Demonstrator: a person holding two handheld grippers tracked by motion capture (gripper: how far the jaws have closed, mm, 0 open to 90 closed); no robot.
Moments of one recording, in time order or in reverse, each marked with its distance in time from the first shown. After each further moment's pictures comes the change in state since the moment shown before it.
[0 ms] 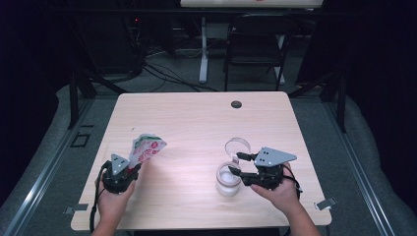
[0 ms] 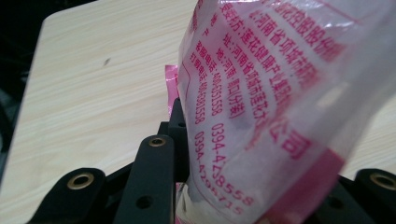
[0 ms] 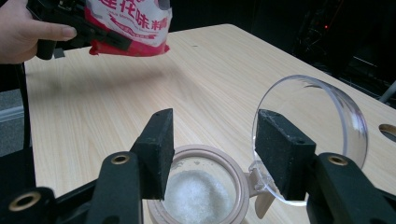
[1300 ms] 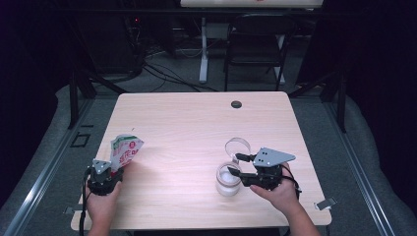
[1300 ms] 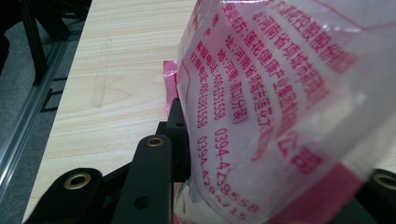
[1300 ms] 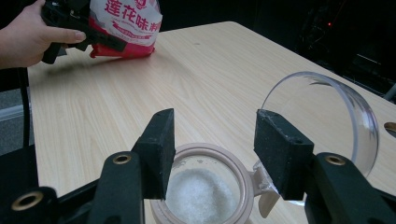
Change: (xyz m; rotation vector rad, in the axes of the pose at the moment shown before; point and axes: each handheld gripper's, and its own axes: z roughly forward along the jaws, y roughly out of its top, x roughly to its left) left arm 0.037 -0.033 0.015 0.085 0.109 -0.191; right arm 0.001 -0.001 0.002 0.012 0.005 0.001
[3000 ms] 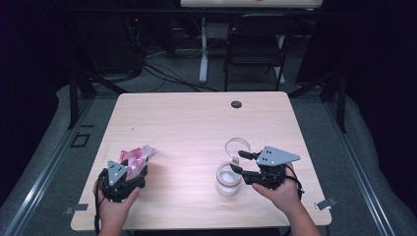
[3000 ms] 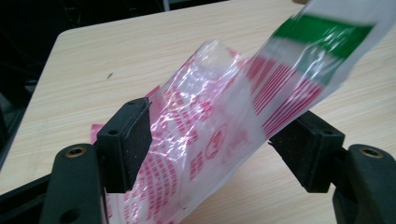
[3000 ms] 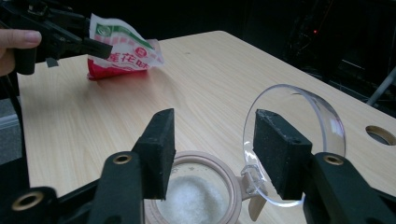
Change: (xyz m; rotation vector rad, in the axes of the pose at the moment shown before) left arm -0.067 0.018 -0.045 -0.204 -0.153 0.129; right arm -0.001 0.005 -0.009 -0.038 -0.033 0.014
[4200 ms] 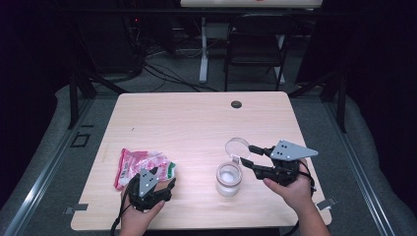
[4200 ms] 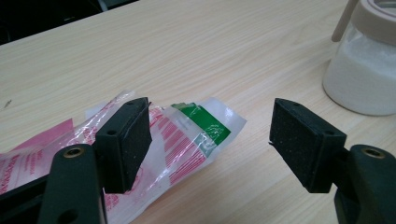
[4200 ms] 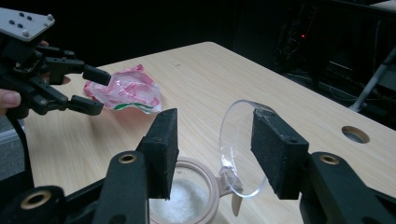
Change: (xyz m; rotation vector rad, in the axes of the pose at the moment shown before) left arm -0.067 0.000 0.005 0.037 -0.172 0.161; right arm -0.013 0.013 -0.029 -0.027 -0.036 0.036
